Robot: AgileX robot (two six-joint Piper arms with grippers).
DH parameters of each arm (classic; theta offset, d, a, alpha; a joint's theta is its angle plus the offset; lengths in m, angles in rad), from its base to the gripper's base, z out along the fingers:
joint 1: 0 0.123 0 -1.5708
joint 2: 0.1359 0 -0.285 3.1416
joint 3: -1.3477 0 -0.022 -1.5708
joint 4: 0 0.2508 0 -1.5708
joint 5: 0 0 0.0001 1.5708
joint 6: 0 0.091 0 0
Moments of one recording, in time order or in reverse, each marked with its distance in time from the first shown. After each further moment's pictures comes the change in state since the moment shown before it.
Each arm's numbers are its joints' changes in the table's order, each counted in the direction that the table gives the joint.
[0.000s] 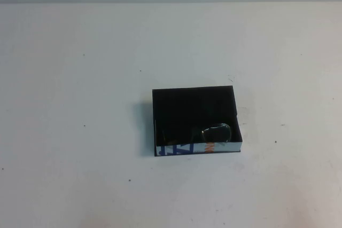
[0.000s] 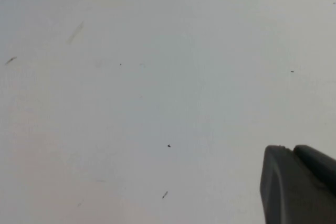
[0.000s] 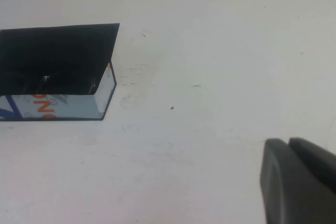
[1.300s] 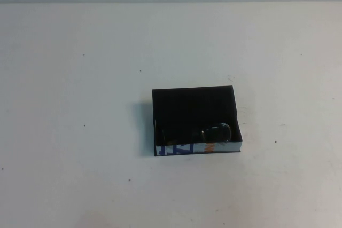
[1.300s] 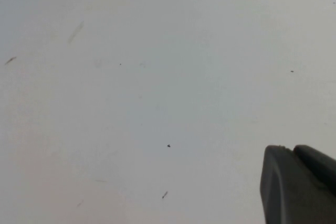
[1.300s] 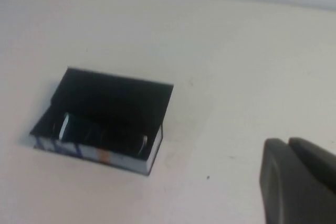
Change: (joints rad) right arm 0.000 0.575 0.679 0.115 0.288 -0.229; left arm 0.000 0.000 0.000 0.000 0.000 0.000
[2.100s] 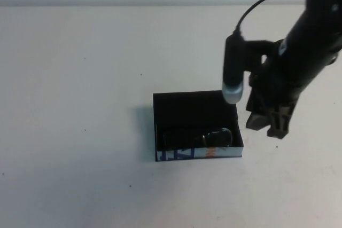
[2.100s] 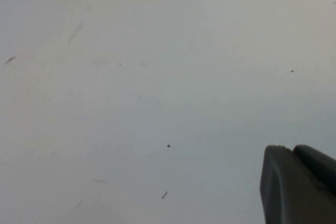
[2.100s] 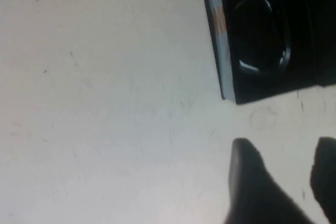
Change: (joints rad) right arm 0.349 1.095 0.845 -0.238 0.614 -0.612; left arm 0.000 0.000 0.000 0.000 0.000 0.000
